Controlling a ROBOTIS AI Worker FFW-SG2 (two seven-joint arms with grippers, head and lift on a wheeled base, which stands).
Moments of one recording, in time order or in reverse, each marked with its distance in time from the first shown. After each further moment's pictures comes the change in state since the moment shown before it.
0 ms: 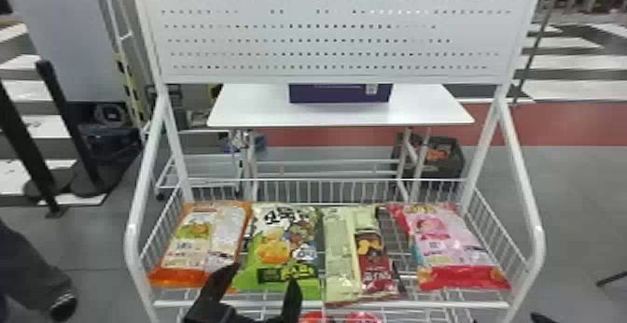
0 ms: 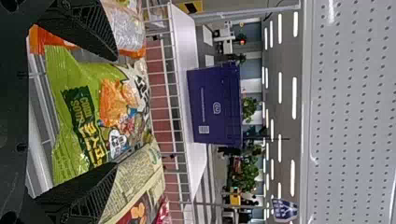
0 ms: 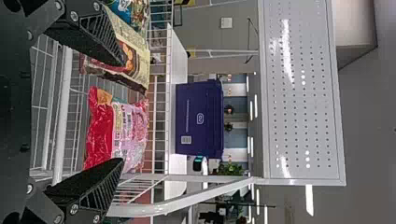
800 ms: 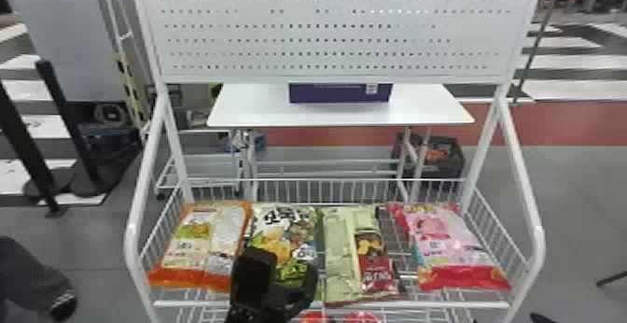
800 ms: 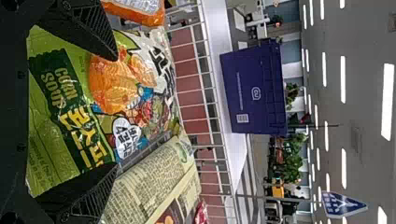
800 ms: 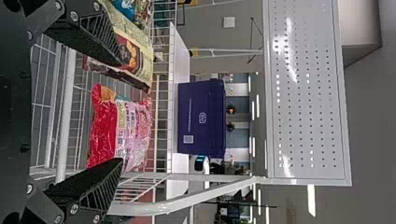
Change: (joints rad) left arm -0.271 -0.083 -0.048 0.243 0.020 0.207 -0.049; right arm -0.017 -0.009 -0.001 0.023 -0.006 0.000 0.000
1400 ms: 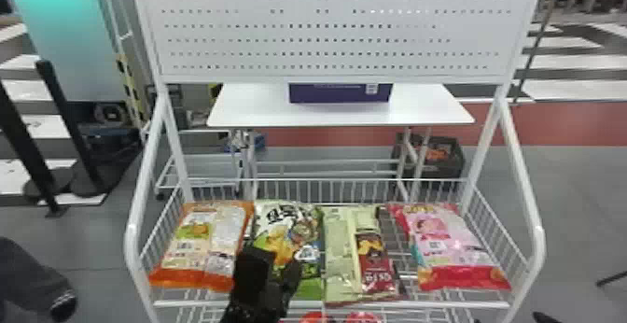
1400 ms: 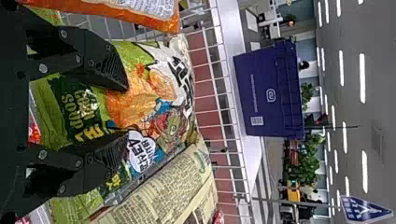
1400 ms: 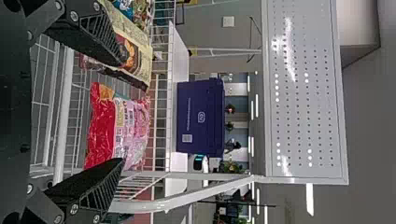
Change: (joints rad) left arm -0.009 0.003 0.012 0.005 0.003 0.059 -0.005; right arm 0.005 -0.003 -0.006 -0.006 -0.002 -0.002 -0.002
